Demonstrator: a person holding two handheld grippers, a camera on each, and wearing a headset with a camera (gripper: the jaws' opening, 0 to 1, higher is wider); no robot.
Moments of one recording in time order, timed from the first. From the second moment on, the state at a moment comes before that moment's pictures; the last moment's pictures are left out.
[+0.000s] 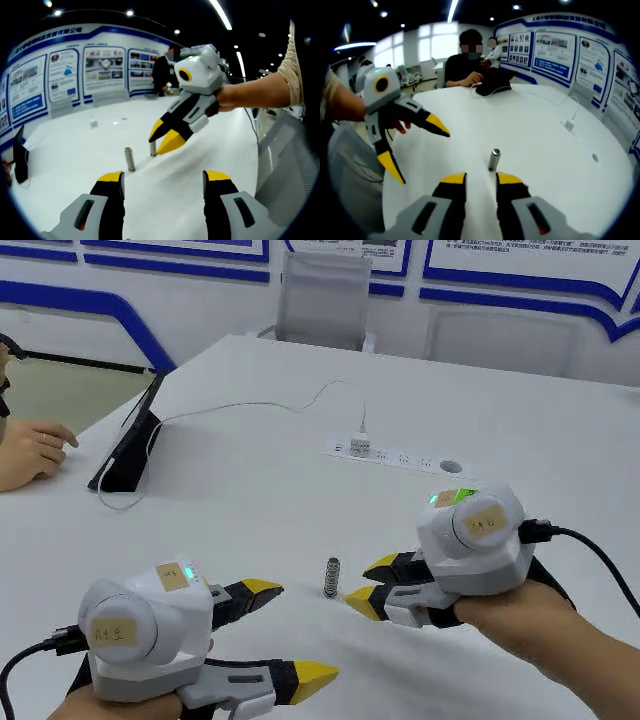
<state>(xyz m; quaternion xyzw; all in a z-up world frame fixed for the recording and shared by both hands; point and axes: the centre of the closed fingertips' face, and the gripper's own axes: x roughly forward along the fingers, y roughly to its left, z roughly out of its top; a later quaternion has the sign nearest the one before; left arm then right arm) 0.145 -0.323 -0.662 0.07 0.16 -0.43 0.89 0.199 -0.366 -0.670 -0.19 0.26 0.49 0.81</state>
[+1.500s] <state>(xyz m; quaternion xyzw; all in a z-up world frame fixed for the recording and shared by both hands) 0.145 -0.329 -0.663 0.07 0.16 -0.43 0.89 0.172 -0.482 -0.664 -0.16 0.25 0.41 0.86</state>
